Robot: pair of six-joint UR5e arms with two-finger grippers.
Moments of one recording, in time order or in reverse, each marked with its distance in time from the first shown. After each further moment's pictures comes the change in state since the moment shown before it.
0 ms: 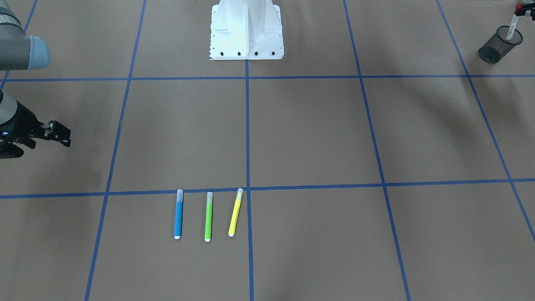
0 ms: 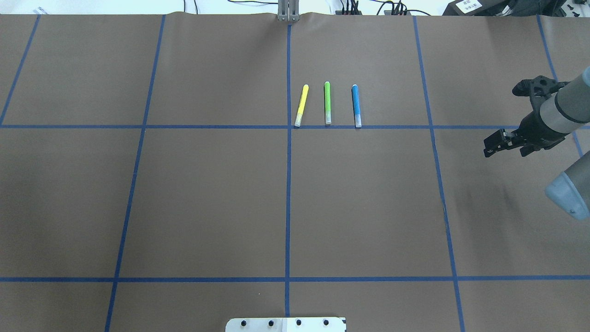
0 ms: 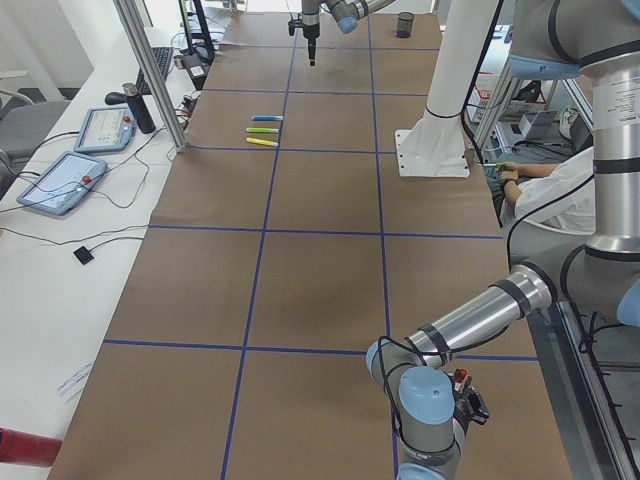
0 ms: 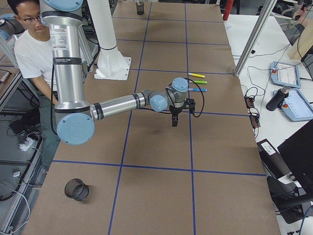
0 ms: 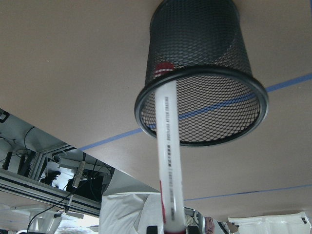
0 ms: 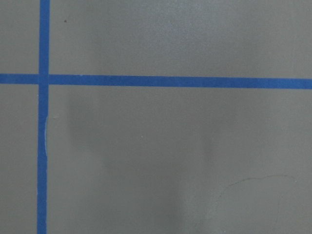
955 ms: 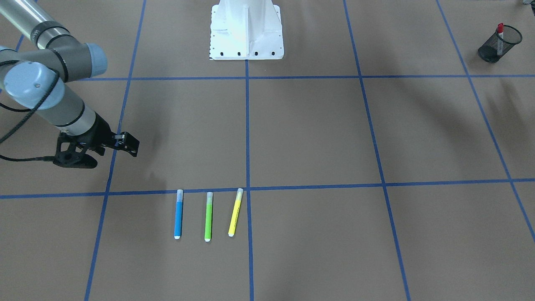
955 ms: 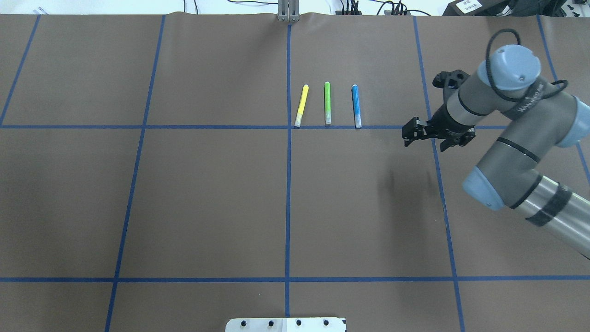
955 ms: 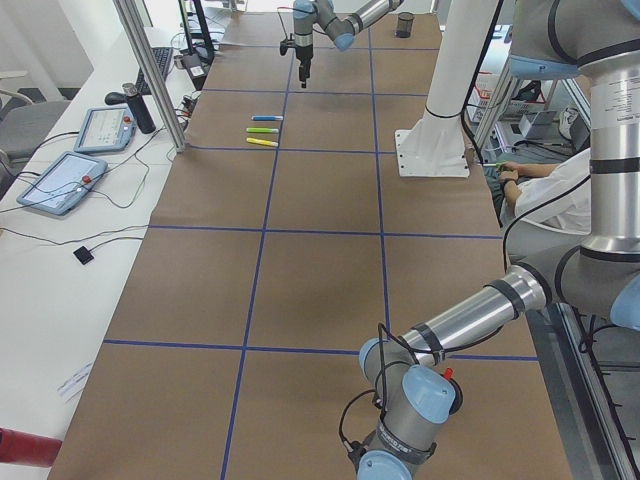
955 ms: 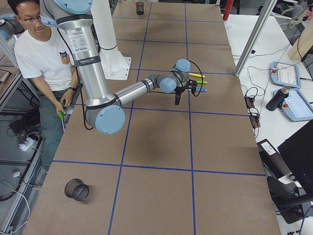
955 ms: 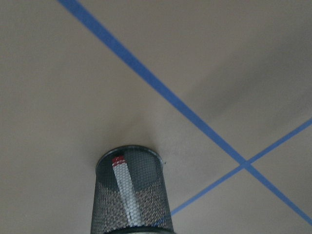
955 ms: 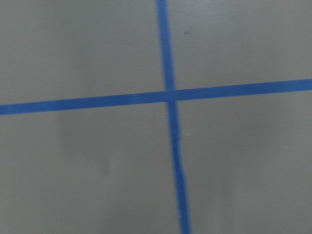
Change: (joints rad) left arm 0.004 -0.042 0.000 -0.640 -0.124 -0.158; right arm -0.173 0.299 -0.102 -0.002 -0.059 0.372
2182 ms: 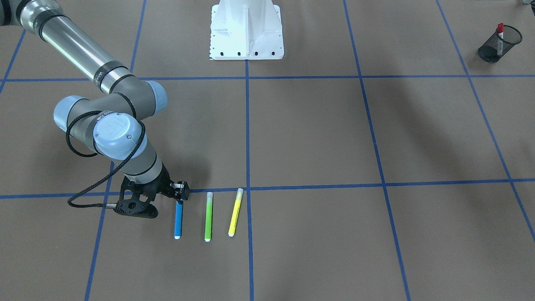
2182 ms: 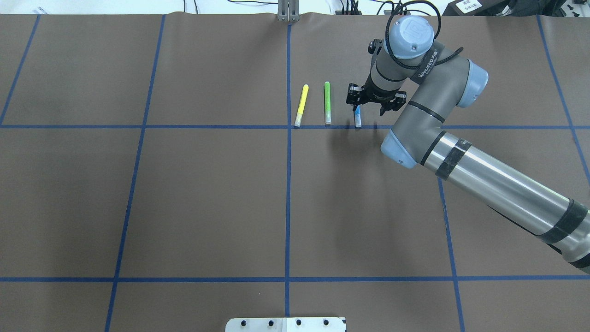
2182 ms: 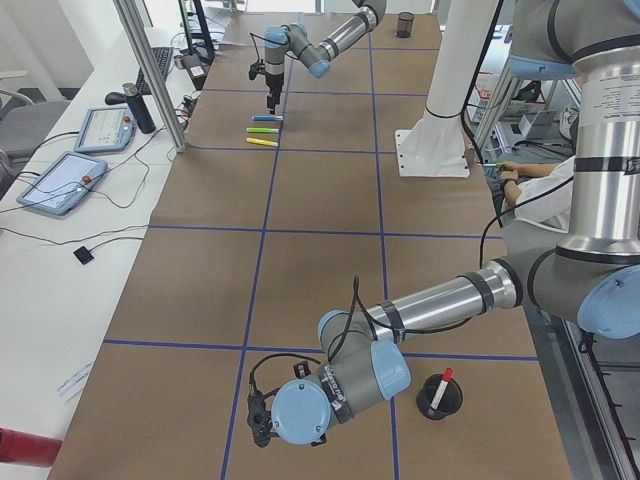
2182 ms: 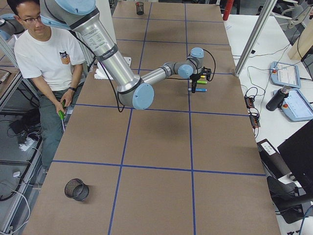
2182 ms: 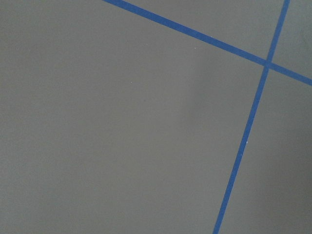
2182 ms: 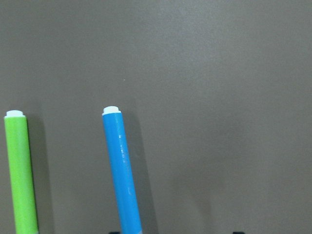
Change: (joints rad) left arm 0.006 -0.115 -0.038 -0.426 -0.037 -0.109; right arm -0.032 0.355 -0.385 0.048 -0.147 0.069
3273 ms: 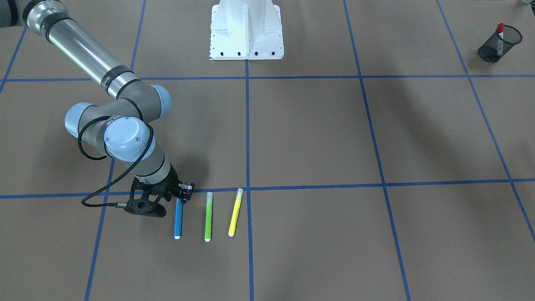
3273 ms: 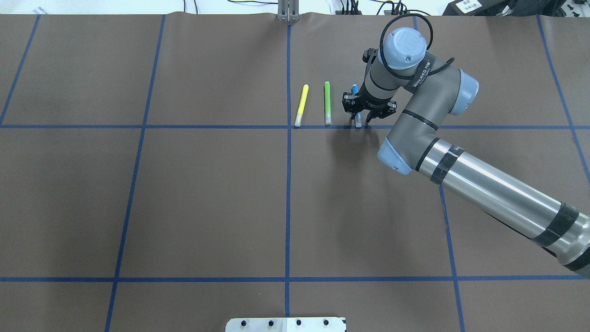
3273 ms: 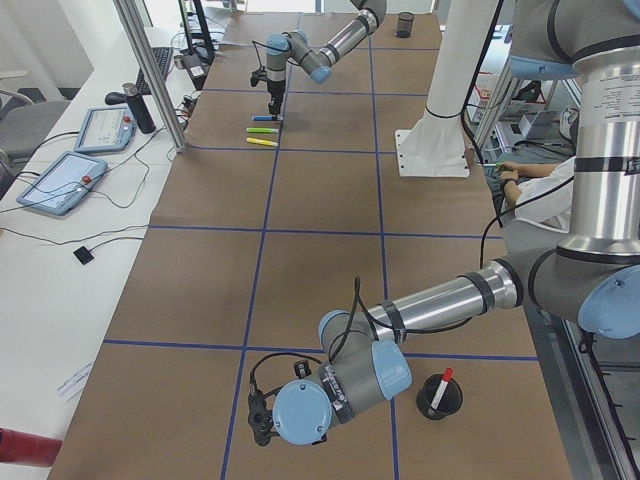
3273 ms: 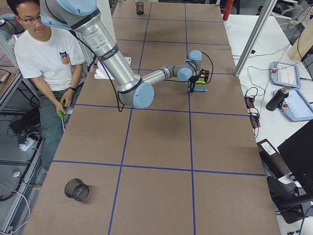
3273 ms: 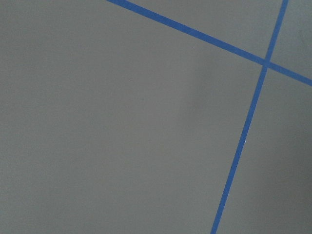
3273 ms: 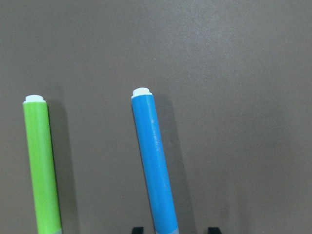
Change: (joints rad) left arm 0.001 0.001 -0.004 0.002 -0.019 -0.001; right arm -0.022 0.002 -0.051 0.078 0.008 0.048
